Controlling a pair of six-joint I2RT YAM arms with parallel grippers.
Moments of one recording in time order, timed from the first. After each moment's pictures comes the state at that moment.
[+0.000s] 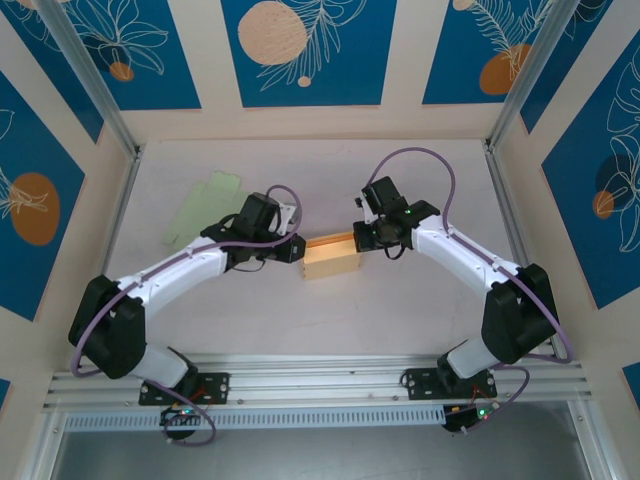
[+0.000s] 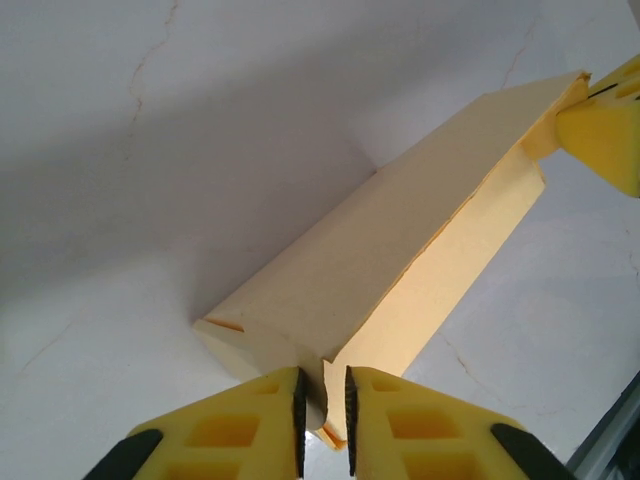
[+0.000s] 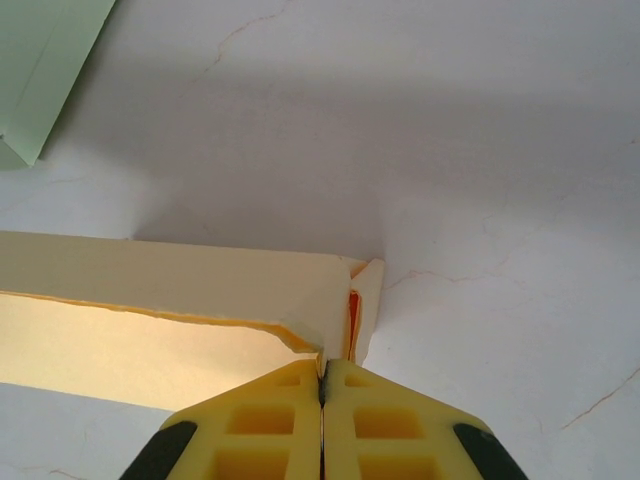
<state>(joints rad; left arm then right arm) -0.62 1.46 1.02 -0.41 0.29 -0.36 0.53 1.50 1.16 -0.73 -0.07 0.31</state>
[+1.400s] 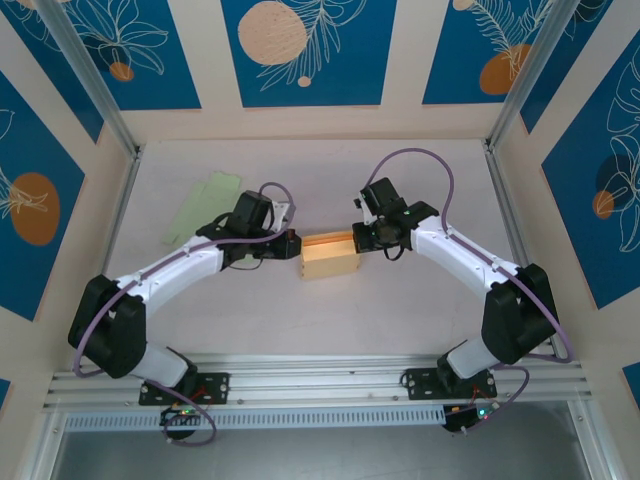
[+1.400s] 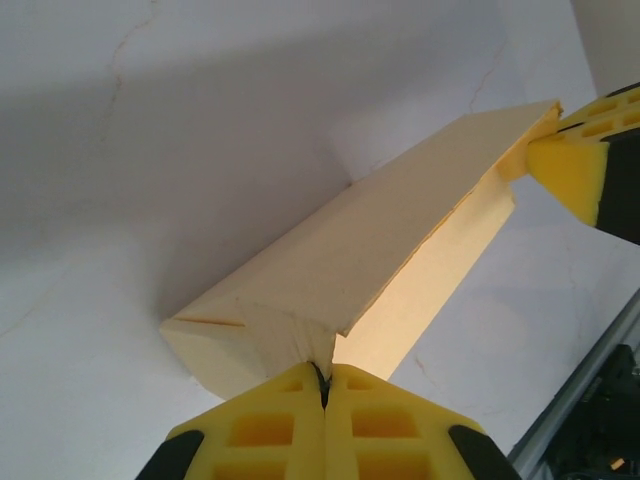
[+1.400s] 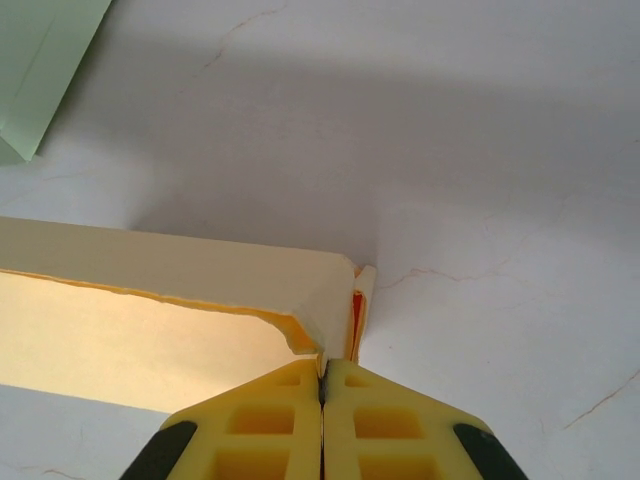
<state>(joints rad) -0.57 1.46 0.99 -0.35 0.41 -0.47 0.53 1.50 1.15 -0.73 -0.06 0.31</state>
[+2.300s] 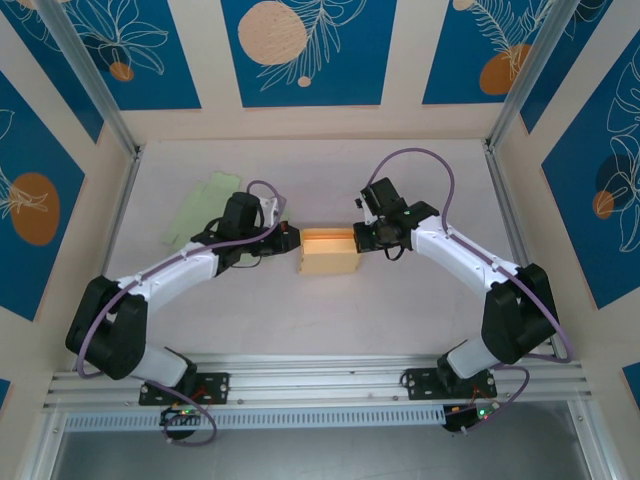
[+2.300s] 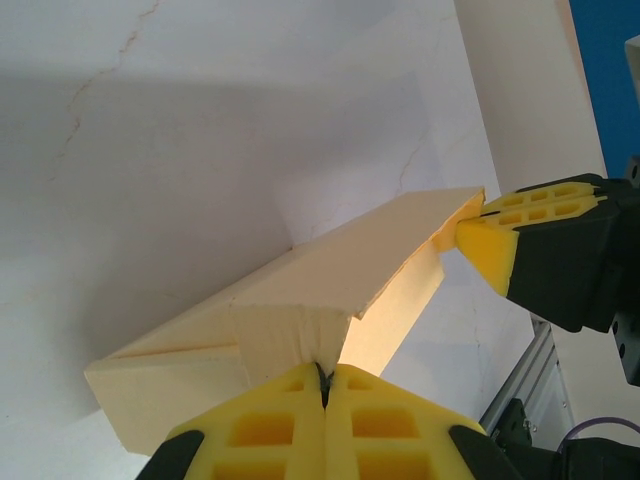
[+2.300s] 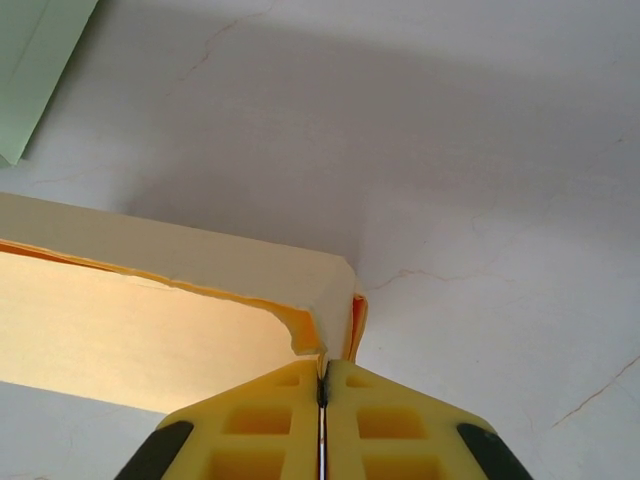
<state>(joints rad) -0.51 1.44 0.89 -0.09 0.52 -0.65 0.53 1.50 1.15 -0.73 -0.05 0.31</state>
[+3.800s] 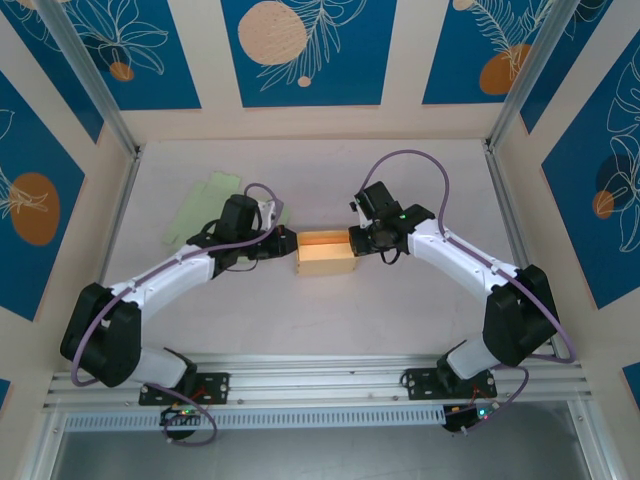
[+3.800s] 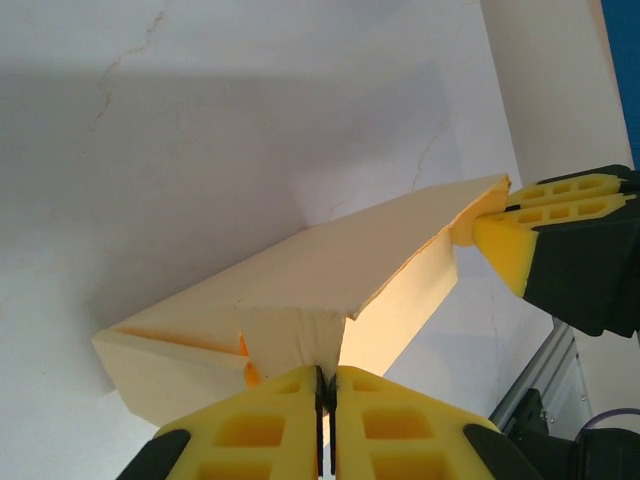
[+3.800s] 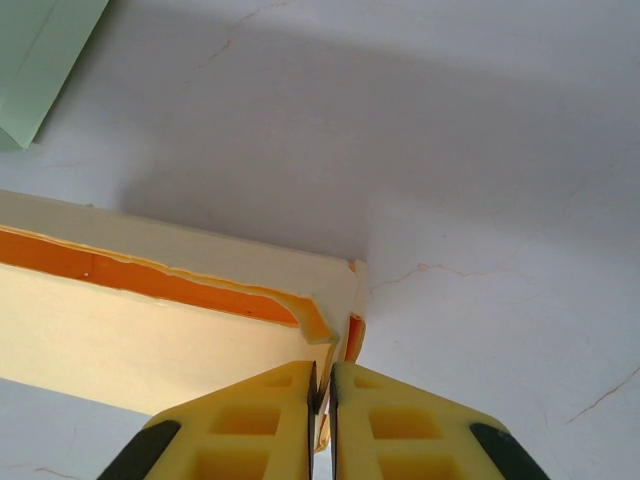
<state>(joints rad) -0.51 1.40 0.88 -0.16 0.50 -0.63 0.58 1.49 1.14 -0.72 -0.02 0.32</state>
